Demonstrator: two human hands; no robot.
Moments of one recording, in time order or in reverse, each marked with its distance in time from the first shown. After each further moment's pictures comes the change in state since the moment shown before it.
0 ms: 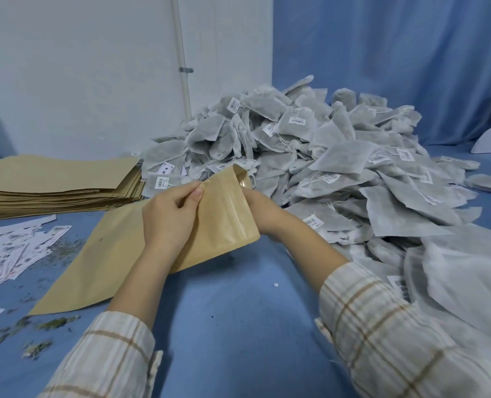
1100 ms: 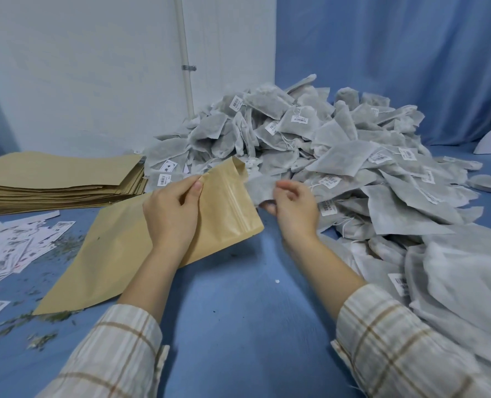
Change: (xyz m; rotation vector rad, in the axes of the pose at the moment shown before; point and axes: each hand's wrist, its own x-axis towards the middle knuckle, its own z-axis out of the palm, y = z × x) left_hand -0.004 0.003 0.003 -0.001 0.128 0.081; right_hand -0.012 0.028 -0.001 0.662 0.684 0.004
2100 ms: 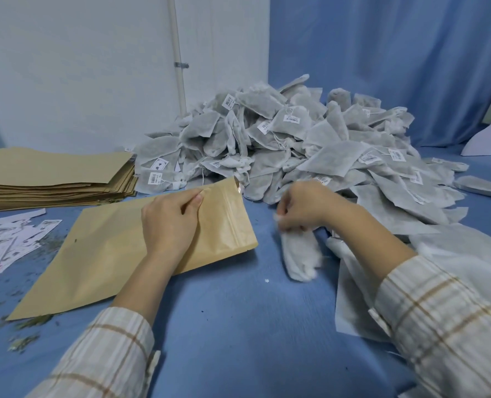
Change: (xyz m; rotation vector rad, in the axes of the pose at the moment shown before) left_hand -0.012 -0.003 0.008 0.099 -0.124 -0.019; right_hand 0.025 -0.055 -0.043 -1.472 -0.595 -0.213
